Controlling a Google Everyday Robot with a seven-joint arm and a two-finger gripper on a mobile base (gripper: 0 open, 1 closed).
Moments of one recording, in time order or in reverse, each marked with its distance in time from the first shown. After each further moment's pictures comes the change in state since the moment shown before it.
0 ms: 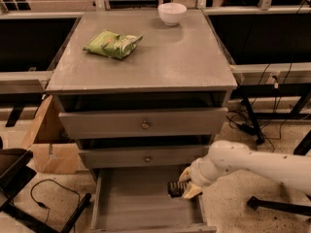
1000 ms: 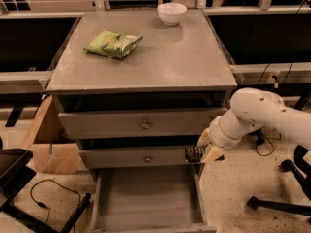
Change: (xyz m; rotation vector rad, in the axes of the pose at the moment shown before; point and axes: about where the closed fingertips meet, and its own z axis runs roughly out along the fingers) arm -0.019 -0.067 -0.179 0.059 0.115 0.020
